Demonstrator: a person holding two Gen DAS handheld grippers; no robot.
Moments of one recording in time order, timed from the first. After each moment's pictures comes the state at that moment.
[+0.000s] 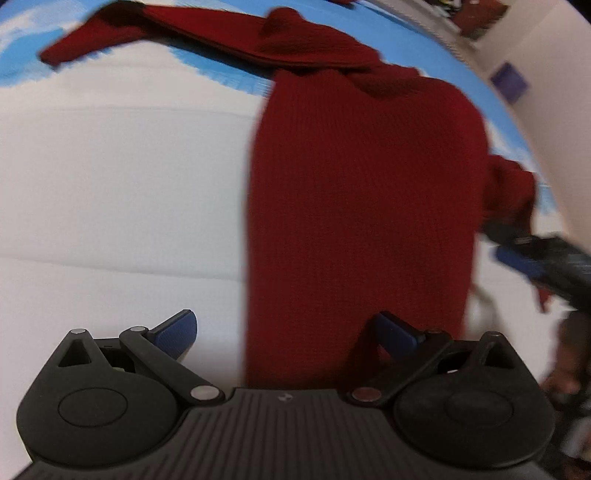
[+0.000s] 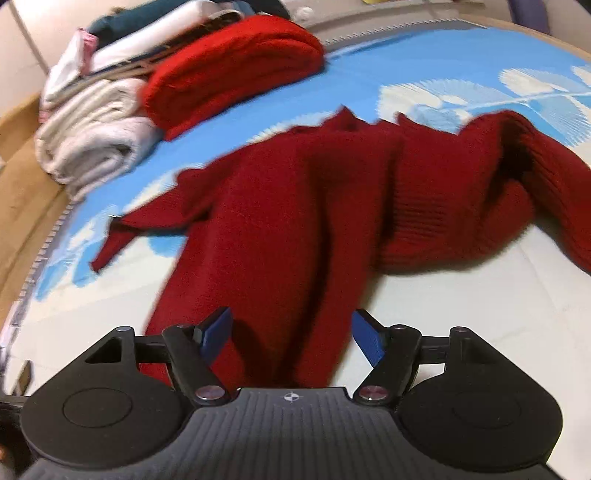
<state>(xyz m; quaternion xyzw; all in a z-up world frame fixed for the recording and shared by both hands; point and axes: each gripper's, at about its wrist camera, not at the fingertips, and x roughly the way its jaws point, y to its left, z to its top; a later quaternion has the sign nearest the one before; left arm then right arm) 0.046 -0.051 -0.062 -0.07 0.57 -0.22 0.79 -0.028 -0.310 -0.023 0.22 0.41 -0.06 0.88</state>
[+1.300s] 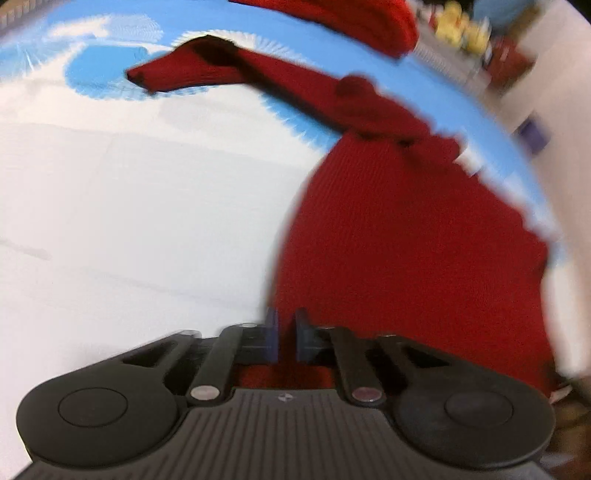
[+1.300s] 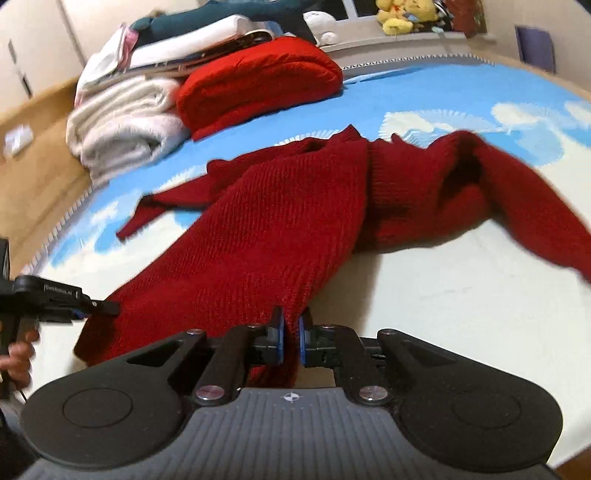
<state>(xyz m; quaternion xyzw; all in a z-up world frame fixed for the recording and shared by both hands) 0.063 0.022 -0.042 -0.06 0.53 -0.14 0.83 -0.135 -0.277 0.015 0.14 0.39 -0.05 0.91</state>
